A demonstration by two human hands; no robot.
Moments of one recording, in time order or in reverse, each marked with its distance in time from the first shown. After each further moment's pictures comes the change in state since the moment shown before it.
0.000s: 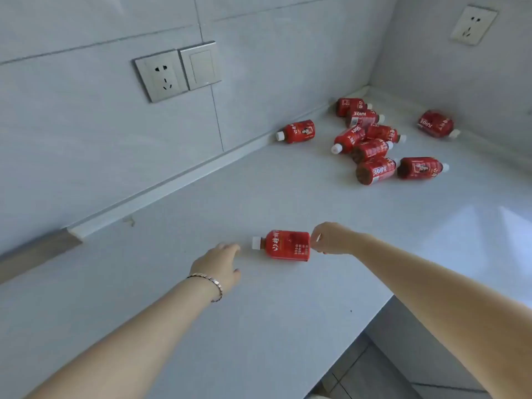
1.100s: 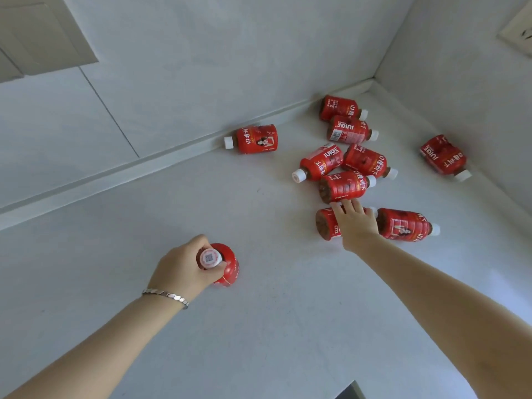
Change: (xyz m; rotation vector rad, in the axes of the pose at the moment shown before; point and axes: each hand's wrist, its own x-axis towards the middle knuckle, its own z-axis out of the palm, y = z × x) left_hand 0.173 0.154 -0.028 -0.468 0.250 -0.155; right_hand 0.190 0.207 -0.158 -0.687 0.160 0.092
